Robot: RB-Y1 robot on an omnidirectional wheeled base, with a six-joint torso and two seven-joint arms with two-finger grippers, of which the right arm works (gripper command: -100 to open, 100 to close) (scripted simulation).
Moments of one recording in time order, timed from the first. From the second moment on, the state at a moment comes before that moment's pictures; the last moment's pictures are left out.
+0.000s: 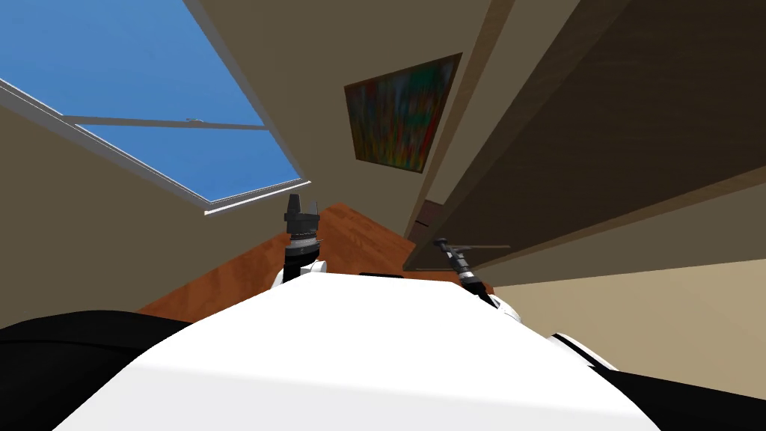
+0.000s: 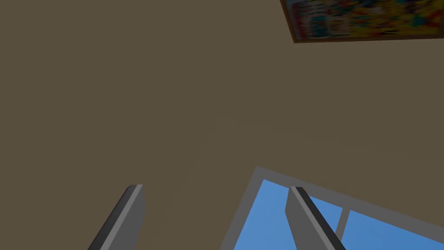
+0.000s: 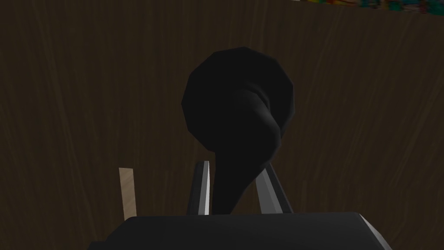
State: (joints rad) arm 0.09 -0.69 0.40 -0.66 -0.36 -1.11 -0.36
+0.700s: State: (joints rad) arm 0.13 -0.71 0.44 -0.65 -0.37 -1.19 -0.37
